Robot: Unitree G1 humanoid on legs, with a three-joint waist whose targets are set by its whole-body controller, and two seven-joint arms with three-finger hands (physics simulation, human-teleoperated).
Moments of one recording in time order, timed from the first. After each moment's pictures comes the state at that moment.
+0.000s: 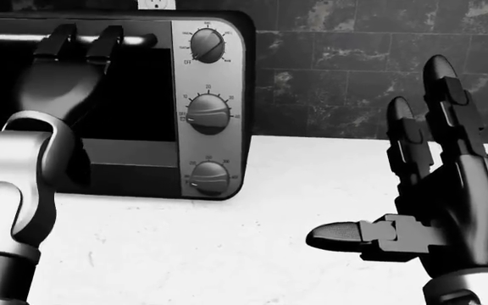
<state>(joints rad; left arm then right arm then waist) -0.80 0.30 0.01 0.52 1.32 0.01 -0.22 -0.07 -0.05 -0.14 -0.72 0.35 0.54 -0.08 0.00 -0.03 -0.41</state>
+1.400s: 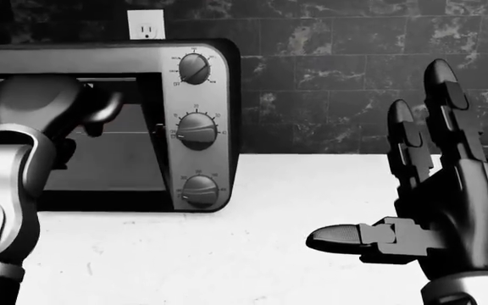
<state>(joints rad) -0.71 0.33 0.03 0.39 1.35 0.05 -0.31 -0.05 -0.04 -0.13 -0.70 0.34 0.50 -0.08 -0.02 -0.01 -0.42</state>
